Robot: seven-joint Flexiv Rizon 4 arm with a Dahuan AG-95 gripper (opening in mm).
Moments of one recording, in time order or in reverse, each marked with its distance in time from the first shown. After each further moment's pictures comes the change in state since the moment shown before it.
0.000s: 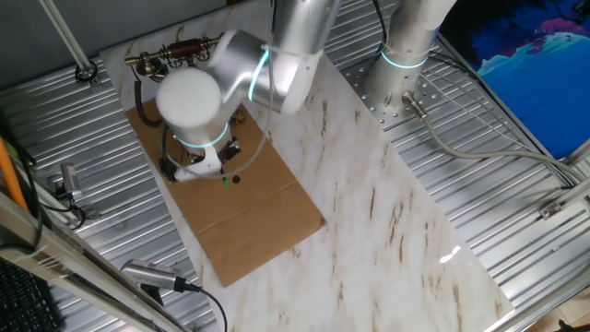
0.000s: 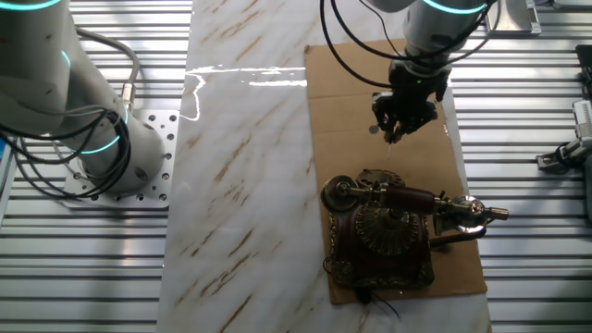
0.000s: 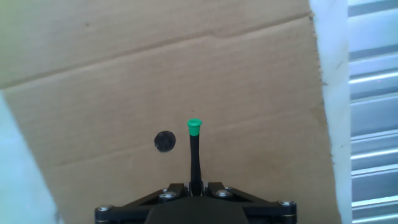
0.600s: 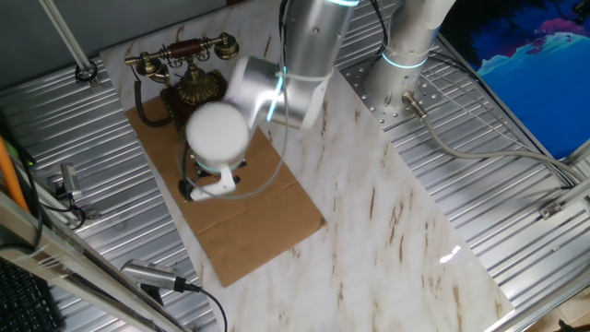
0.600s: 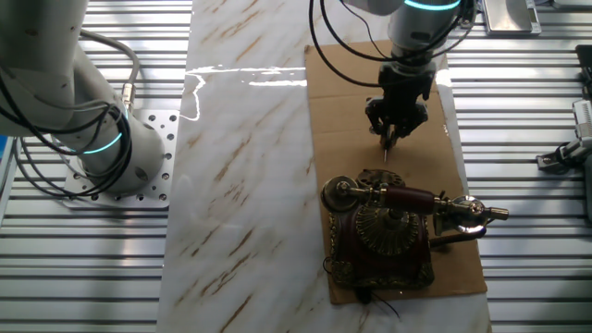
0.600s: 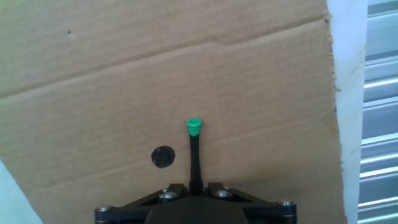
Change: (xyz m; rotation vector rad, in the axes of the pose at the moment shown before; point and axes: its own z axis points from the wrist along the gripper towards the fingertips) arm -0.018 -0.003 0.039 0.066 0.085 0.048
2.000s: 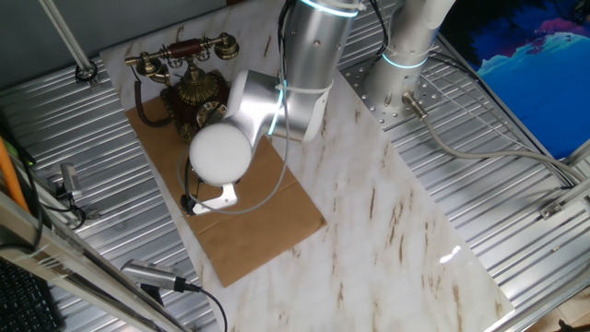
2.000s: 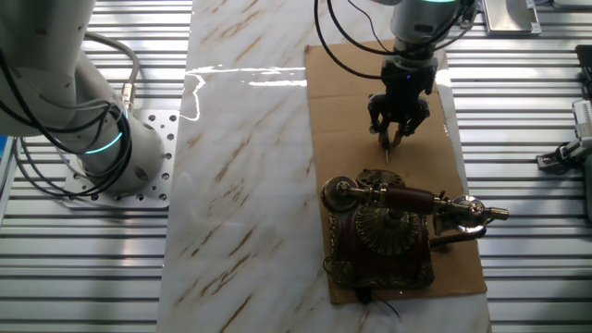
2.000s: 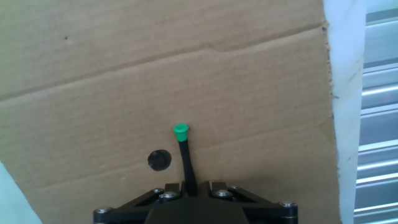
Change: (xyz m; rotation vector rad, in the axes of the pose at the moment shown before) arm -0.007 -0.002 0.003 0.002 0.095 -0.013
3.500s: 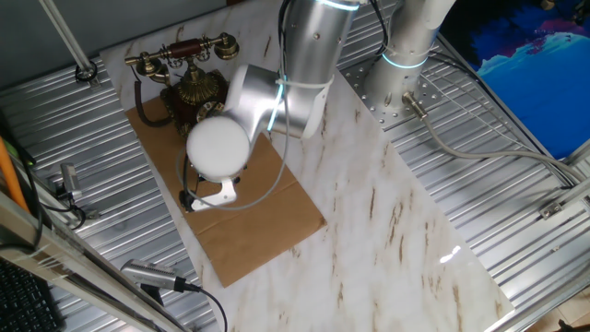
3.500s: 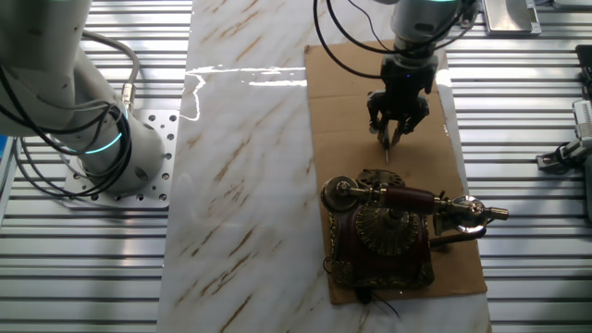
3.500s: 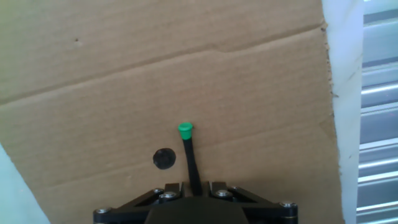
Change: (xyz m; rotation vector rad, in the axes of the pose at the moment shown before) arm -0.001 0.003 -0.006 -0.004 -0.010 0.015
